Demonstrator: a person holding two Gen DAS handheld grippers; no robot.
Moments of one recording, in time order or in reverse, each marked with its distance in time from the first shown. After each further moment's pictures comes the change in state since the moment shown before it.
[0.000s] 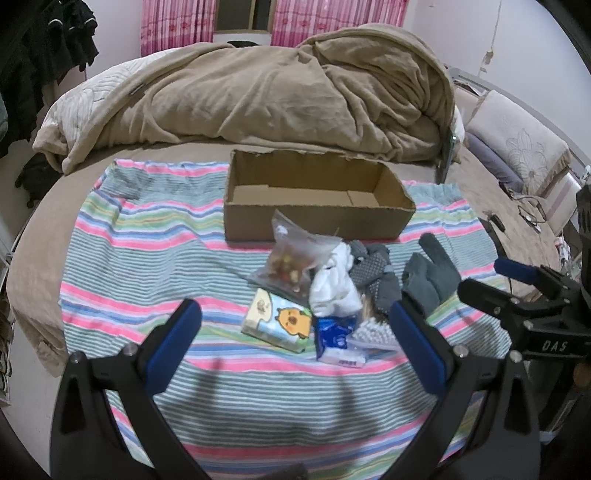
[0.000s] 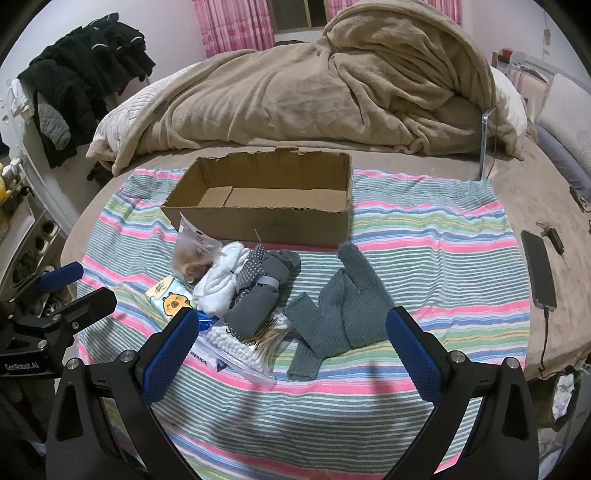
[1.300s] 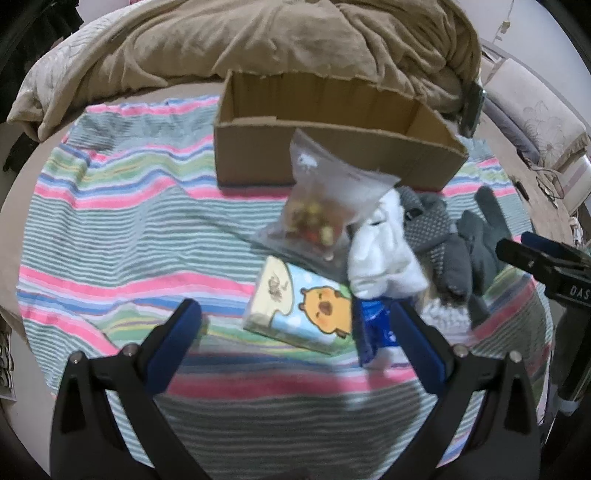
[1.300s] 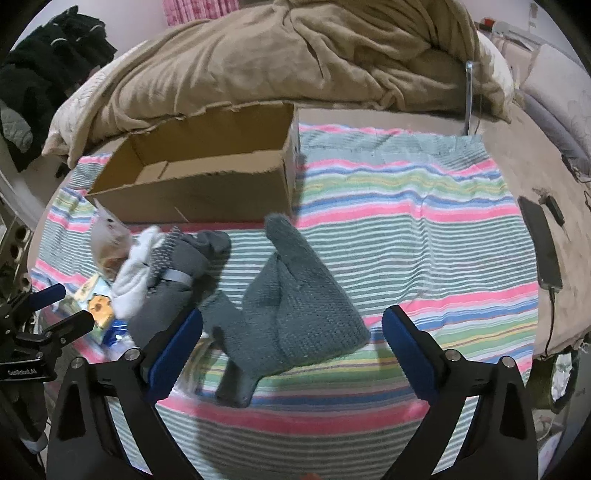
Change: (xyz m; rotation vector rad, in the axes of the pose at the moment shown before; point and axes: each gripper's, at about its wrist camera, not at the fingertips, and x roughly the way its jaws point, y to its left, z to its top) left arm 0.098 0.019 -0.015 0.010 0.192 0.011; right arm 0.071 -0.053 -0.001 0.073 0.123 -0.083
